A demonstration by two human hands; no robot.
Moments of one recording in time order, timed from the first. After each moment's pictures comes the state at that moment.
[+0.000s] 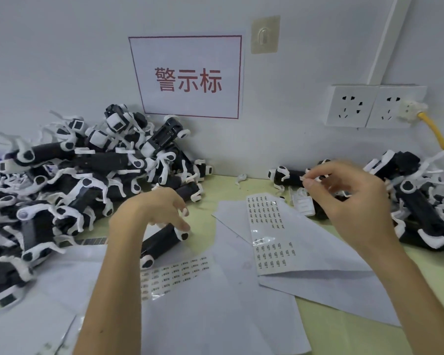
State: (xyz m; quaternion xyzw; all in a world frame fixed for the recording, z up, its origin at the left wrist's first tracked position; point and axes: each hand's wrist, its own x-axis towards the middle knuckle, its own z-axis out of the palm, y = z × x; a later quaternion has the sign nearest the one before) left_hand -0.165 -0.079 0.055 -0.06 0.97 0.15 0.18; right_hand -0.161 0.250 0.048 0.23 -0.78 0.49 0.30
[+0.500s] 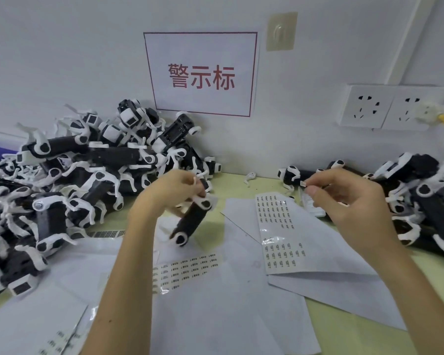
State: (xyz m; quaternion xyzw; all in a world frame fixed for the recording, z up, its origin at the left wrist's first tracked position) left_hand -0.167 -0.074 0.054 -0.09 0.90 0.43 0.03; right_hand -0.160 0.239 0.042 0.23 -0.78 0.54 0.22
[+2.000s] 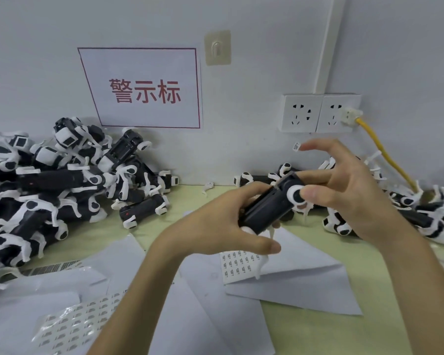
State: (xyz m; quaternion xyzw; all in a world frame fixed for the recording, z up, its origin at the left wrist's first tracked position) left_hand -0.137 0.072 0.075 0.29 0.82 0.48 0.09; right_hand -0.145 0.301 0.091 0.24 -0.71 0.66 0.06
